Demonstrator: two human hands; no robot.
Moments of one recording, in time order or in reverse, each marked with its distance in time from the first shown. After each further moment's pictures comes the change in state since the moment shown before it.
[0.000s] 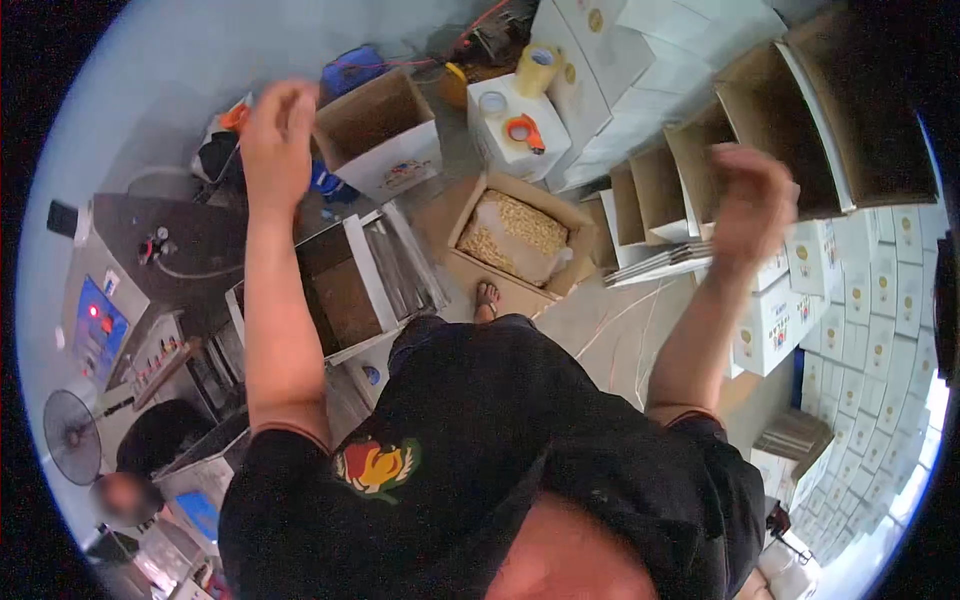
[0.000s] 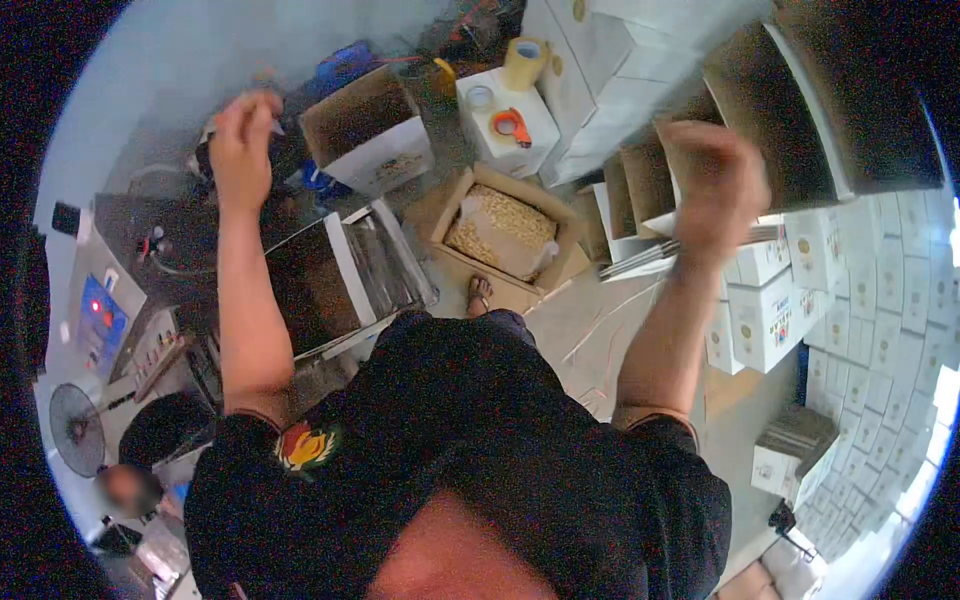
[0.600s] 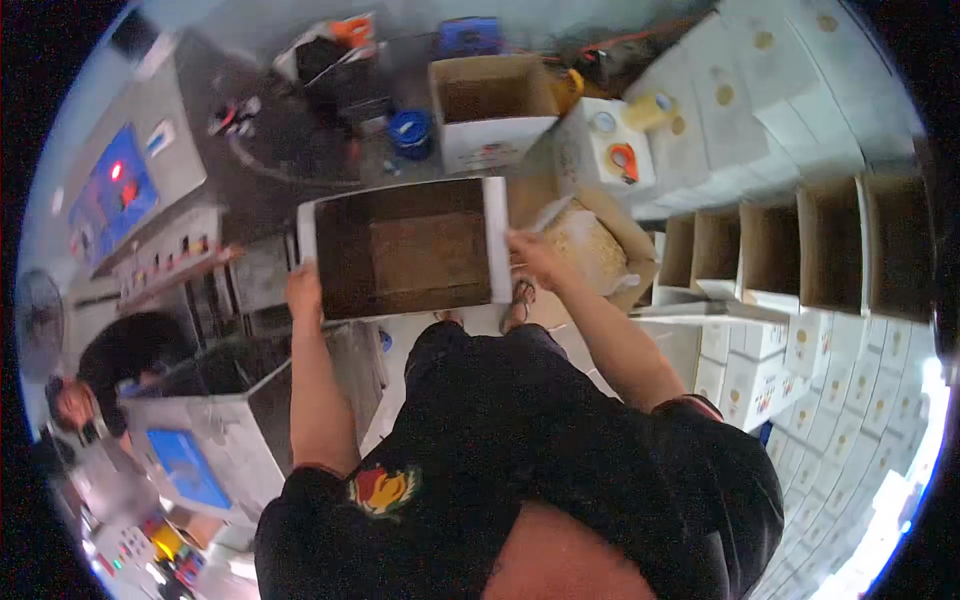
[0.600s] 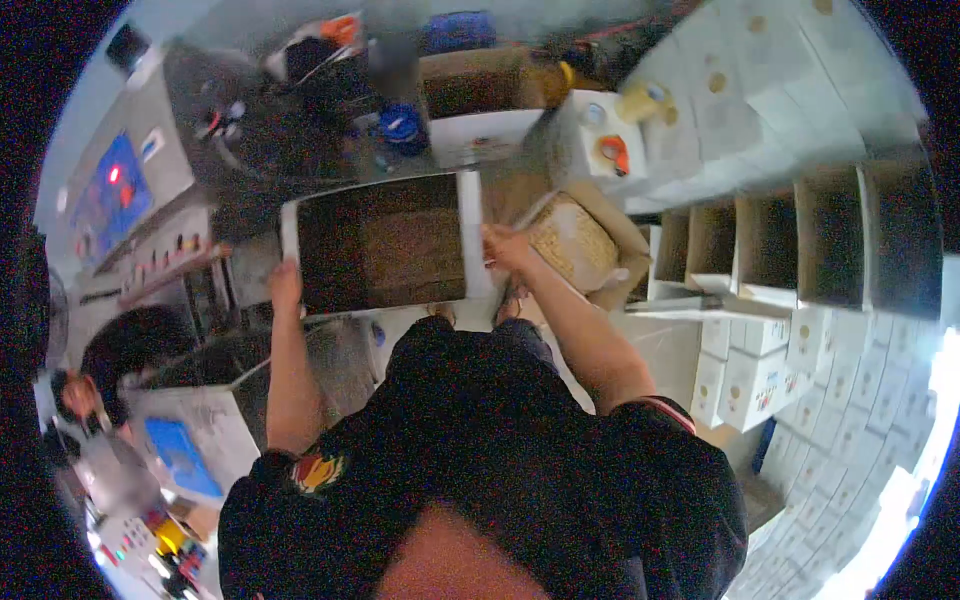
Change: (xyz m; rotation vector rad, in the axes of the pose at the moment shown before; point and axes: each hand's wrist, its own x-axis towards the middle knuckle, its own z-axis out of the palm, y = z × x) left_hand -0.407 -0.372 -0.211 0.657 -0.159 -0.785; right_hand -0.305 0.107 0.358 0.224 -0.974 1.422
